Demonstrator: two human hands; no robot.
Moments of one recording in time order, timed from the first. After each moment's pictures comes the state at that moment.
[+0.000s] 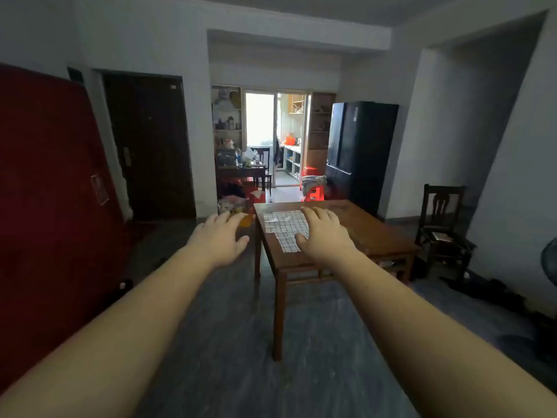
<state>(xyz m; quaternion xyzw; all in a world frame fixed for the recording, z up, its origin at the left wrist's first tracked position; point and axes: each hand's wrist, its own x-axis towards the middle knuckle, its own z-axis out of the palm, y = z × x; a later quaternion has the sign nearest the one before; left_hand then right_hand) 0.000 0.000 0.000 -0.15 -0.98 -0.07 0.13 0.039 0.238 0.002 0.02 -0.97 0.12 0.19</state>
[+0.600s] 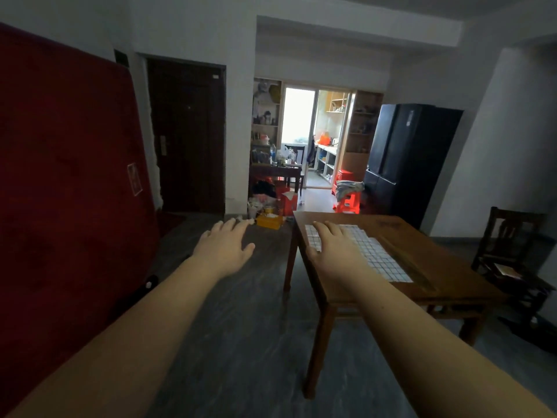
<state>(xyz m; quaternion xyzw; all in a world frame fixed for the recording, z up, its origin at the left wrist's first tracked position) -0.238 -0.165 -0.023 -0.07 -0.99 -0.09 0.11 -0.225 0.085 -0.018 0.05 -0.98 0.14 0.14</state>
